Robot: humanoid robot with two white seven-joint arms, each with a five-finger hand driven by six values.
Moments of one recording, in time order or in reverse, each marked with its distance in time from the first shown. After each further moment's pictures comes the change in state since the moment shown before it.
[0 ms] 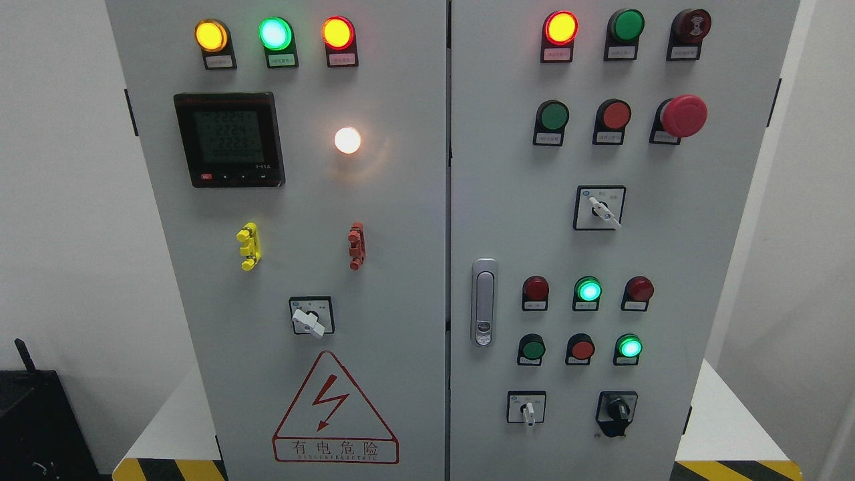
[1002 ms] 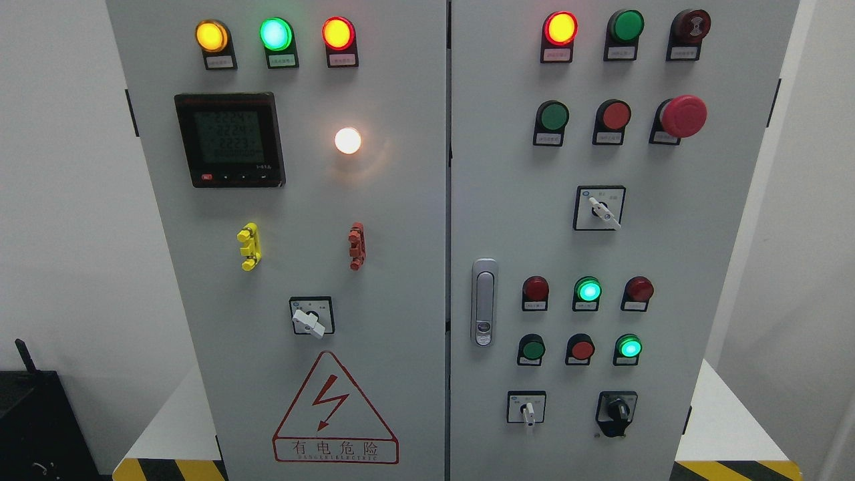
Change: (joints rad) left arm -0.091 0.071 0.019 1.087 -0.079 0.132 -0.327; right arm 0.000 0.000 0.000 0.000 0.000 0.000 0.000
